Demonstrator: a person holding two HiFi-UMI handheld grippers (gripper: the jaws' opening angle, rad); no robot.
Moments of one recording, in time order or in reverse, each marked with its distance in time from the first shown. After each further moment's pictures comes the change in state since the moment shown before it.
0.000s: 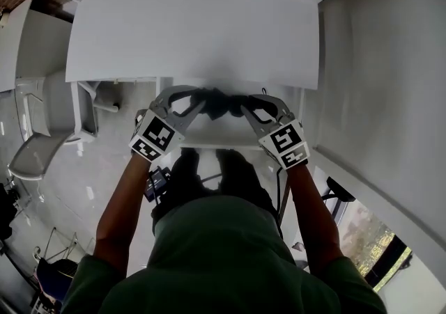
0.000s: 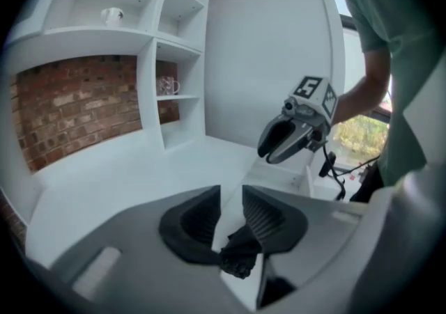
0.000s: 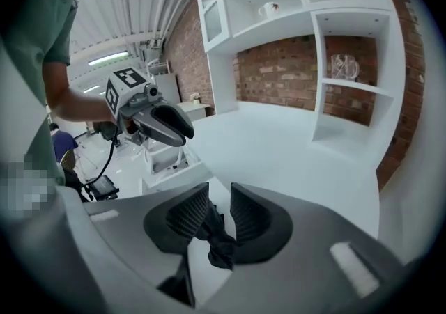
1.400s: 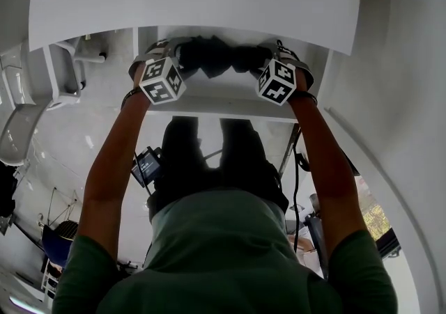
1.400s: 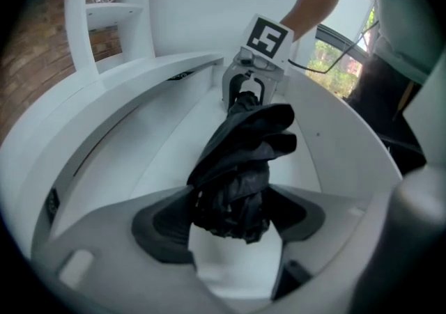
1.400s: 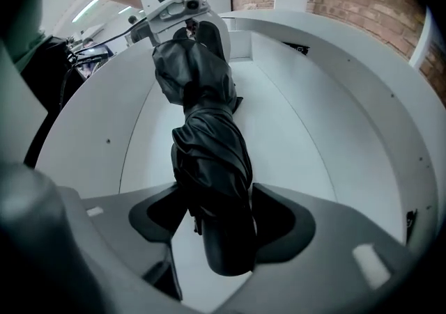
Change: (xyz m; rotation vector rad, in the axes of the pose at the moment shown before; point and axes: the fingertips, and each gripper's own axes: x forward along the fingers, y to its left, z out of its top) left arm 0.140 -0.021 -0.239 0.249 0.418 -0.232; right arm 0.142 -0.040 -0.251 -0.432 0.595 0.204
